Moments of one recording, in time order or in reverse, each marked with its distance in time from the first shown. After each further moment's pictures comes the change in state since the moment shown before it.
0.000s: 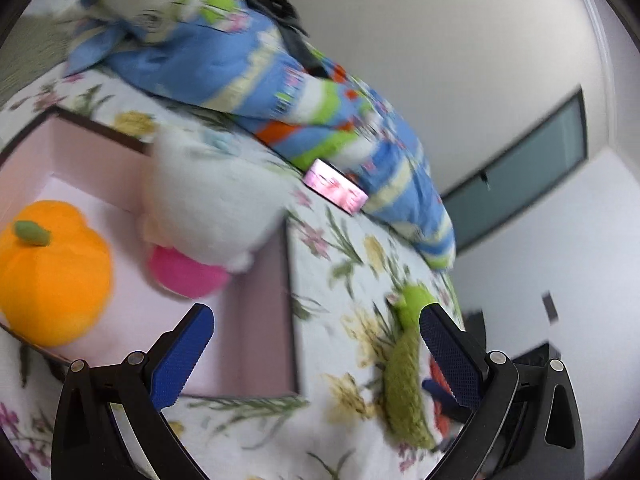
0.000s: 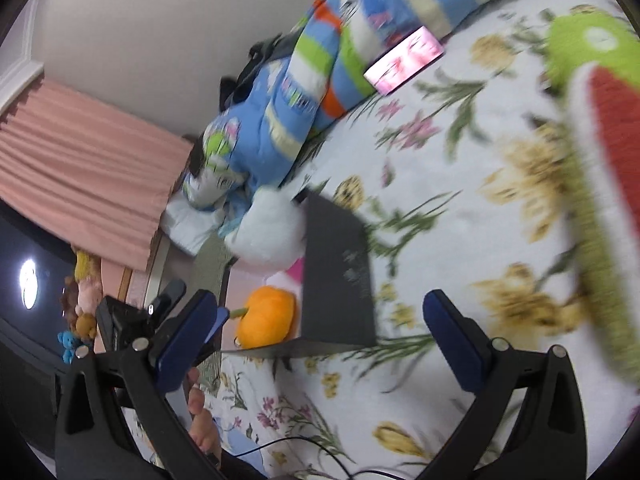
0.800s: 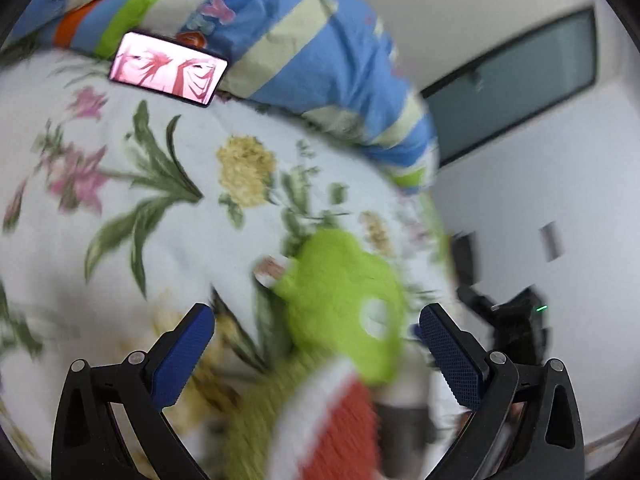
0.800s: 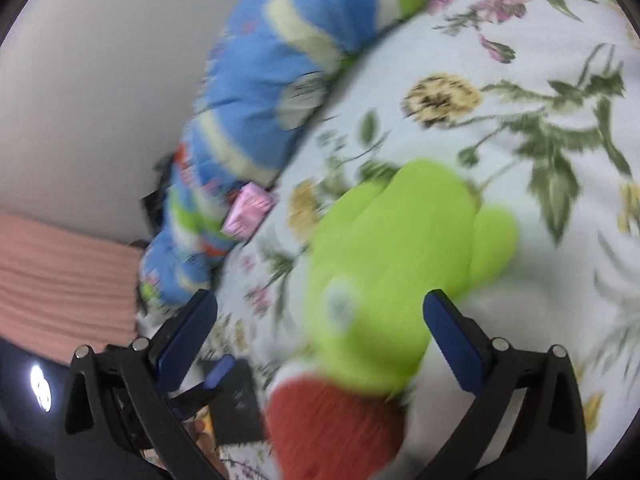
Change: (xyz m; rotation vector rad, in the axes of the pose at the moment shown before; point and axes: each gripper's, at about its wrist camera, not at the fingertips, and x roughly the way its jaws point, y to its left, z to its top) left arm 0.329 -0.188 0.006 0.079 0.331 0.003; right arm -0.077 -0.246 0.218 0.274 -0.086 -0.158
